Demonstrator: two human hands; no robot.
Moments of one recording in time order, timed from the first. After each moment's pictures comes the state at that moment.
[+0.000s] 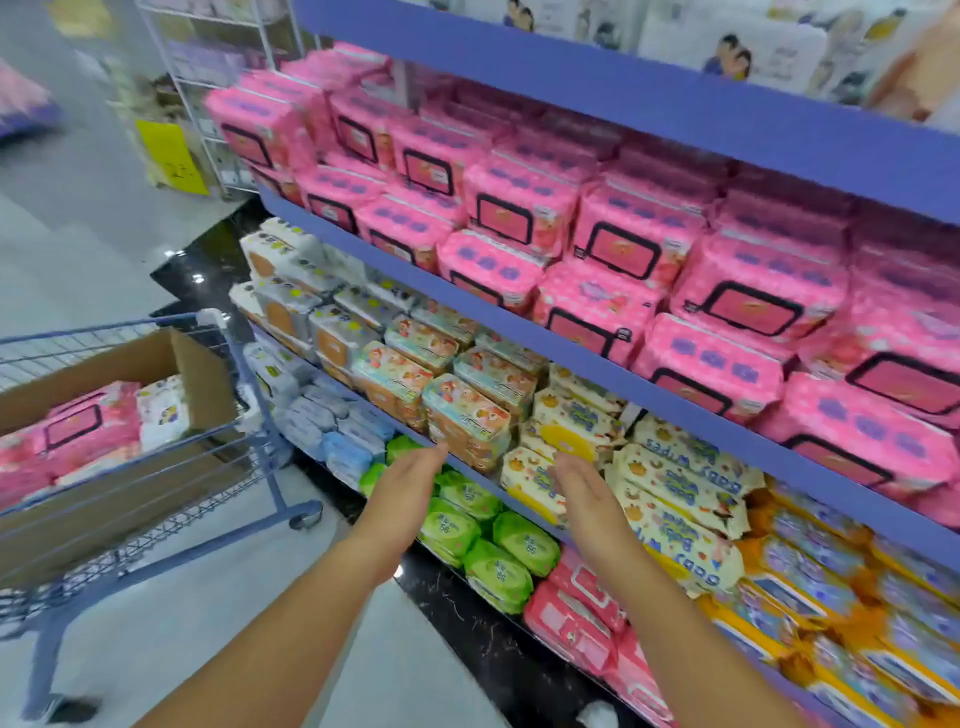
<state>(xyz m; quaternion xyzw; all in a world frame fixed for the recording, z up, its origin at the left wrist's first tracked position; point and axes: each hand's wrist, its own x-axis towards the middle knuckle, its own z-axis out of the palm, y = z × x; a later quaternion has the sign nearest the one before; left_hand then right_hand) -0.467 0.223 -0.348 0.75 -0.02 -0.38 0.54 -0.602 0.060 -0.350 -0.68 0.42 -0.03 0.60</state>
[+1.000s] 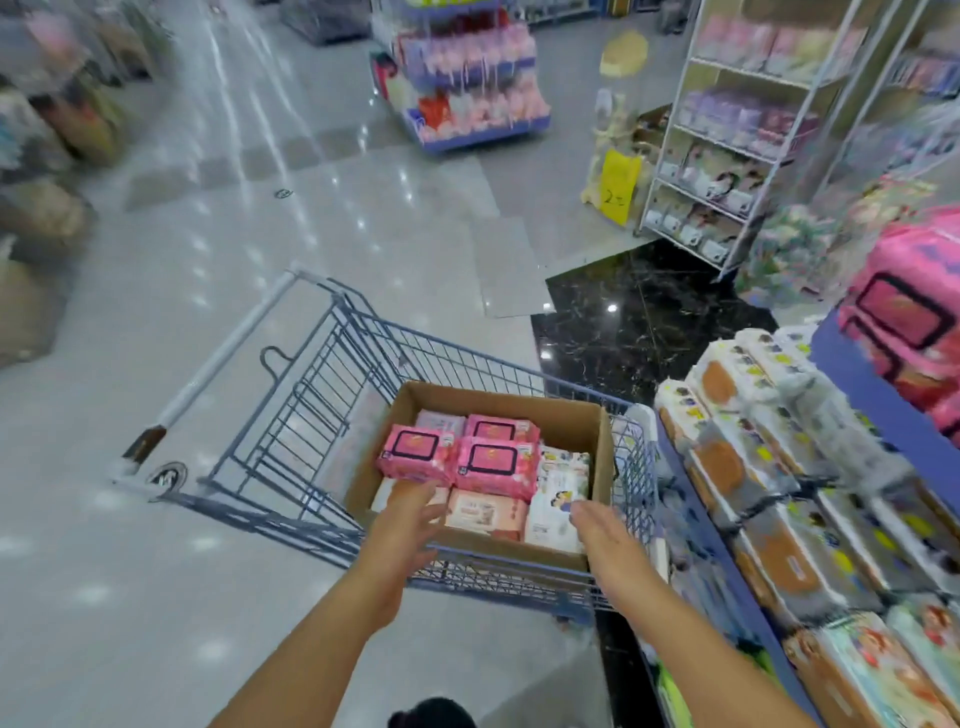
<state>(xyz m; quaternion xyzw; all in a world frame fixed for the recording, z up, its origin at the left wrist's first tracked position) -0.139 0.642 -0.340 0.64 0.35 -0.13 0.67 -0.101 0.407 -0.393 -0.79 0.11 0.25 0.54</state>
